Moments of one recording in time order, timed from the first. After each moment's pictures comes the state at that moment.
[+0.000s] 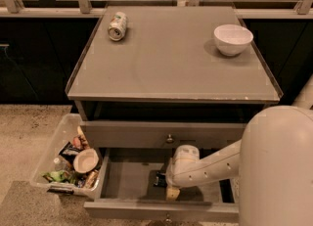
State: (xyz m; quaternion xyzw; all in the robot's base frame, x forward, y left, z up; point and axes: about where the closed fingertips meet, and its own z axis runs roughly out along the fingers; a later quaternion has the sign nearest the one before) arm 0.518 -0.077 0.359 -0.64 0.75 -0.03 0.14
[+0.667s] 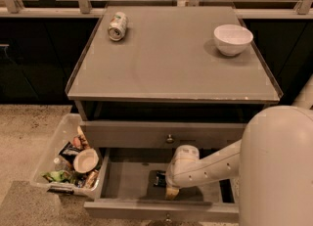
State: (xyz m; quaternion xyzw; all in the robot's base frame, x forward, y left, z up) arm 0.518 -0.077 0.359 -0.64 0.75 -0.03 0.14
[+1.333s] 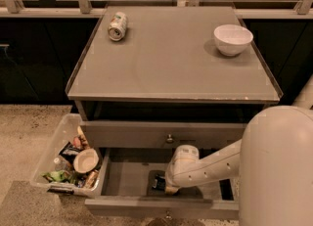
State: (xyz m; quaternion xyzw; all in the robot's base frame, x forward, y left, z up) arm 0.518 -0.077 0.359 -0.64 0.75 -0.03 0.14
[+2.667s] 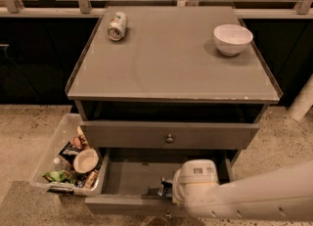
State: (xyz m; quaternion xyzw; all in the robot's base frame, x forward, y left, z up) arm 0.442 -0.088 0.498 -0.64 0.74 -0.10 0.19
